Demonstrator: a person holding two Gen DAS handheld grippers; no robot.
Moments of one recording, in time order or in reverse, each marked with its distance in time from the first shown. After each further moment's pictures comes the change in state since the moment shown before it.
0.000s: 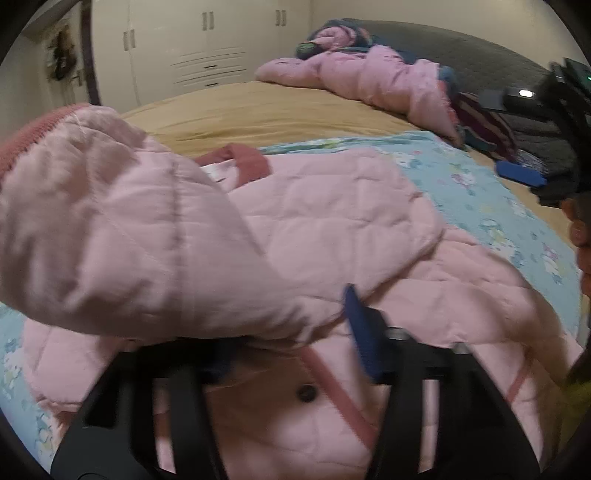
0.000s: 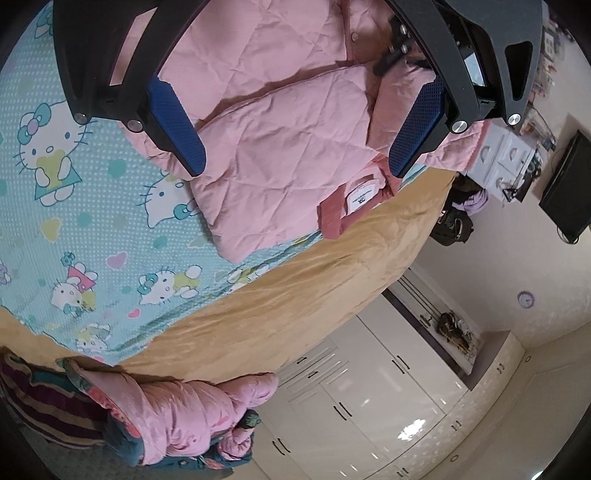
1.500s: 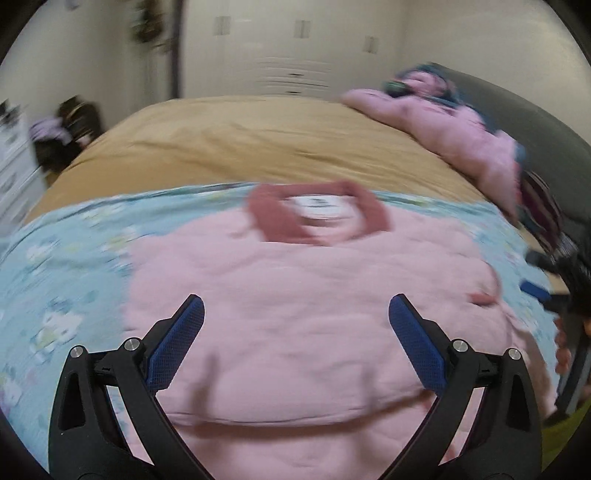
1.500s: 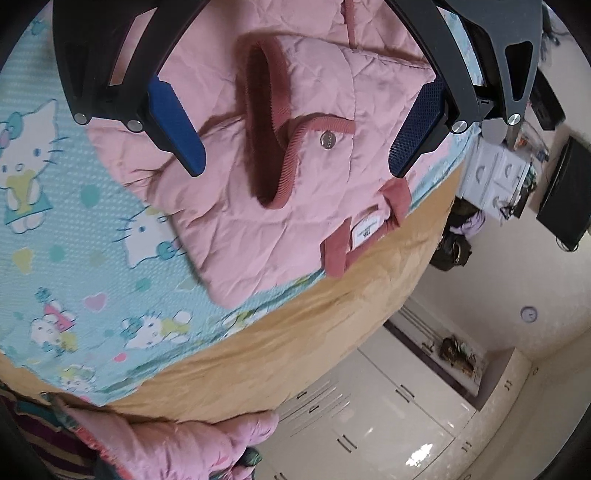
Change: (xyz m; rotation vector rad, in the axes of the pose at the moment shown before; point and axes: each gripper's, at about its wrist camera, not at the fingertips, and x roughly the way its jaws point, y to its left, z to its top) left arm -0.063 0.127 0.011 -0.313 -0.064 0.190; right arm 0.053 -0.001 -0.015 0.005 0.169 0.028
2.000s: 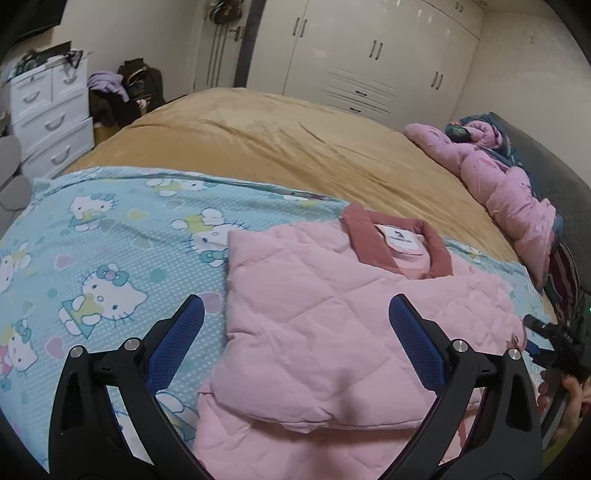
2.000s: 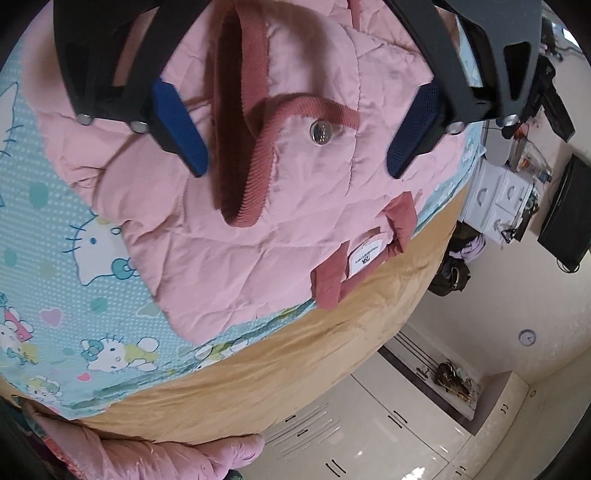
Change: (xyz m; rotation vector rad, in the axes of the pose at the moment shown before) left arm -0.022 0.088 0.000 -0.224 -0.037 0.077; right arm 0.051 0.011 -0.003 -0.050 0.083 0.021
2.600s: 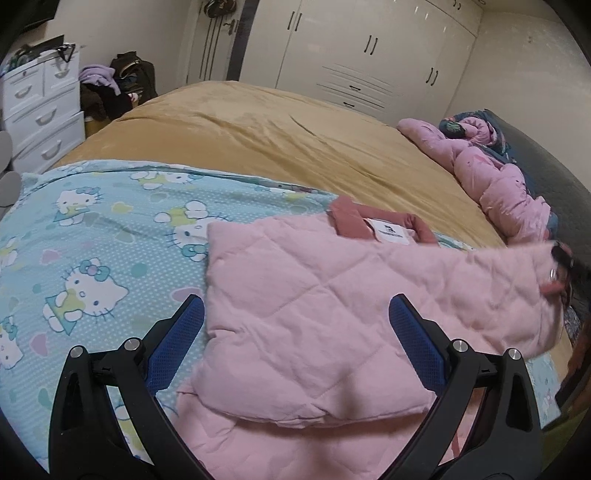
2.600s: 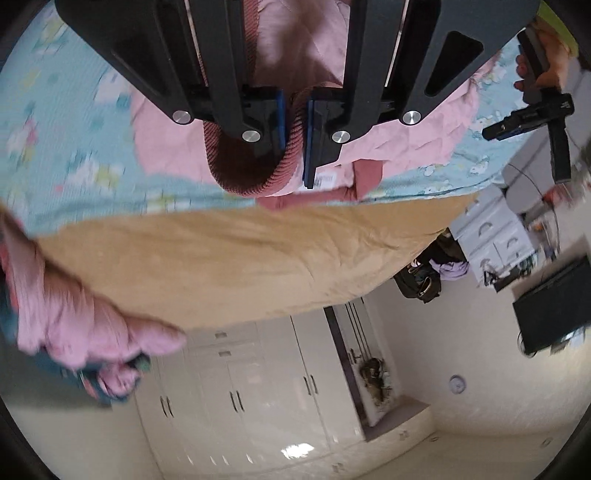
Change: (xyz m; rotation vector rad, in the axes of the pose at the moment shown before) left arm 0.013 -0.014 -0.002 0.003 0.025 -0.043; right arm -0.060 0.111 0.045 -0.484 -0.297 -0.035
